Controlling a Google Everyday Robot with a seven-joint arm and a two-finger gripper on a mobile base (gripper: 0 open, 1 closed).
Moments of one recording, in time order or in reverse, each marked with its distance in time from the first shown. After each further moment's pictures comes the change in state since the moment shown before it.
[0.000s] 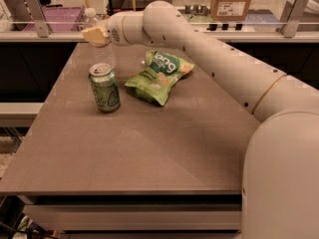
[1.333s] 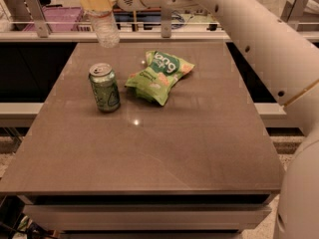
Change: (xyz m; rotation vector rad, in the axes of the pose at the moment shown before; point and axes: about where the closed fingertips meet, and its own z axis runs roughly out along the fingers) arm -0.097 0.038 -0.085 -0.122 -0.030 -0.149
